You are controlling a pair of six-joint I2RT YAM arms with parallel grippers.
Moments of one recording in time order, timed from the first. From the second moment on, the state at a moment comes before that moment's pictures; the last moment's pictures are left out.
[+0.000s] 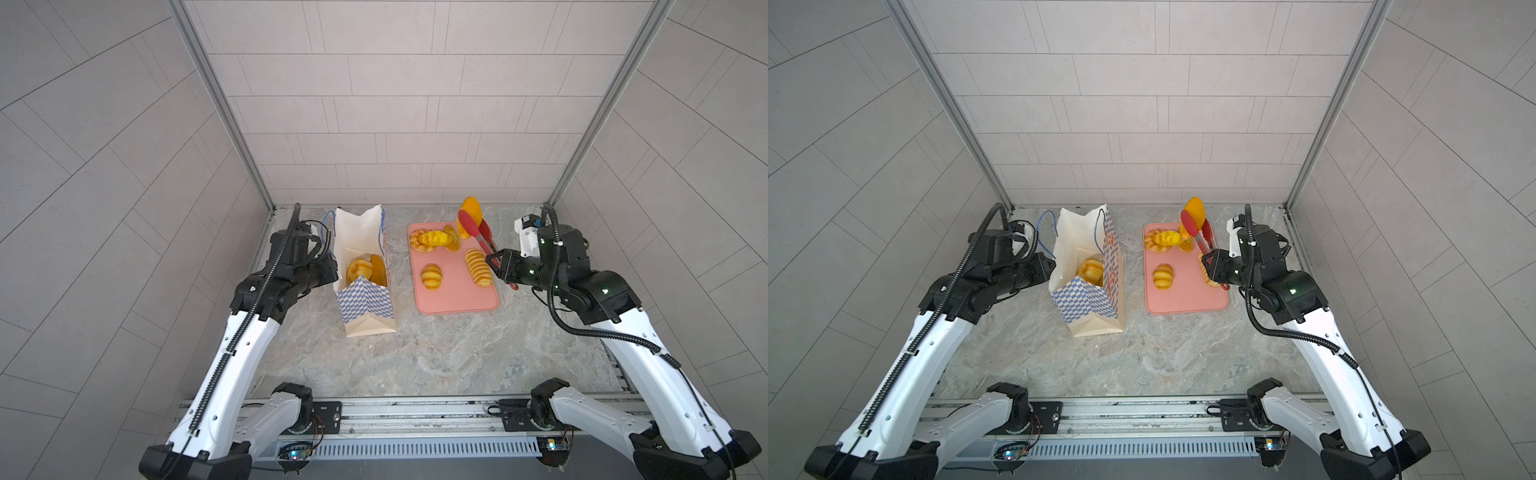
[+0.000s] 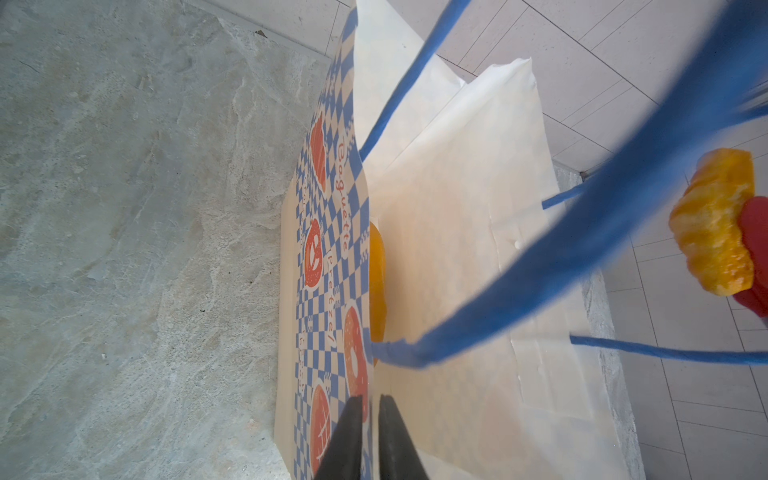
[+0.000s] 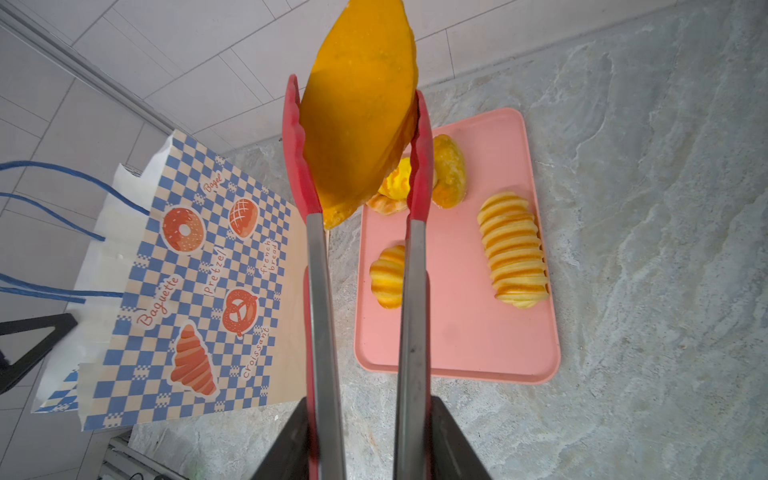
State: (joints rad) left arm -0.21 1.01 1.19 -0.88 0.15 -0.48; right arm 0.35 1.01 1.31 -0.90 -0.10 0.51
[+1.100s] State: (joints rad) left arm -0.21 1.01 1.19 -0.89 0.15 -0.48; right arm 0.71 1.17 1.62 -0.87 0.04 0.41
